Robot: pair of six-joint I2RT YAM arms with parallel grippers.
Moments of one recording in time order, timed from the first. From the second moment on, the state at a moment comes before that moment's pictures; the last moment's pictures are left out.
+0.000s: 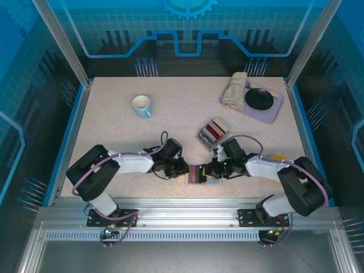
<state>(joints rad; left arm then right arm) -0.75 1.65 0.73 -0.12 0.35 -1.08 0.52 1.42 0.48 -0.11 -0.63 0.82</state>
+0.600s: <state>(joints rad) -0.76 1.65 0.73 -0.12 0.35 -1.08 0.58 1.40 0.52 -0.23 -0.54 0.82</state>
